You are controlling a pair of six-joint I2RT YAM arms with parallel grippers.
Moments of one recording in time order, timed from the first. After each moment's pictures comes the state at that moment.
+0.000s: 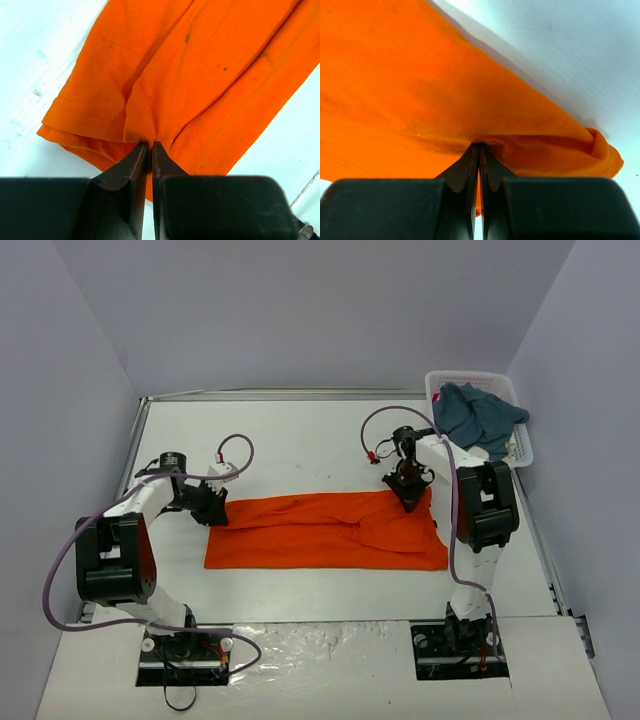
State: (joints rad) left arm 0.07 1.59 1.00 -0.73 0.69 0.75; right arm 0.22 1.99 1.40 -0.94 -0.06 -0.44
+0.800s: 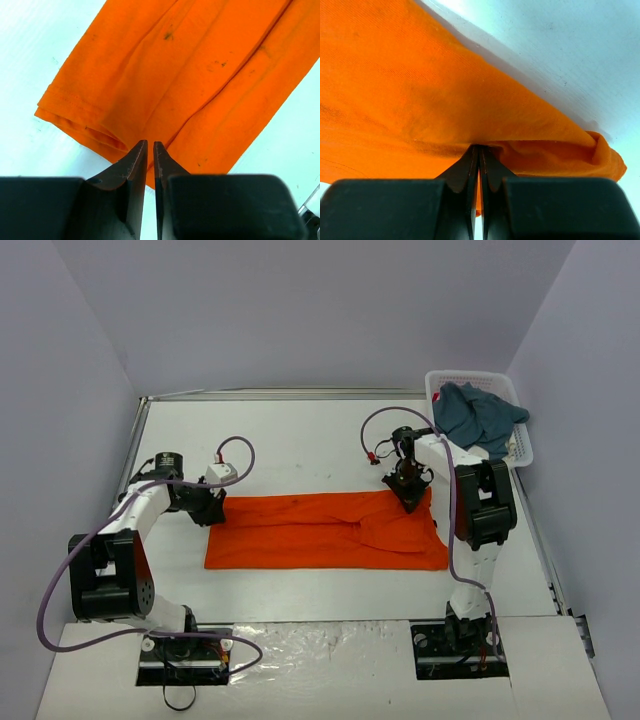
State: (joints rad) left arm 0.07 1.47 0.94 -0.72 0.68 0.82; right arm 0.22 2.02 1.41 -0.95 -0.05 -0.43
